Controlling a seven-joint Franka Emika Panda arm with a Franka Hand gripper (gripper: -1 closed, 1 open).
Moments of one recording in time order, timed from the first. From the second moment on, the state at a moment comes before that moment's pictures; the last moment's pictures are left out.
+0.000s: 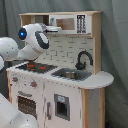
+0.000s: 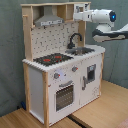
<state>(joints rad) -0.83 -0.67 0.95 -2.11 -0.14 3.26 -1.65</state>
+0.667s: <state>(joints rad) -0.68 -0.67 0.84 -2.19 -0.14 3.28 -1.69</state>
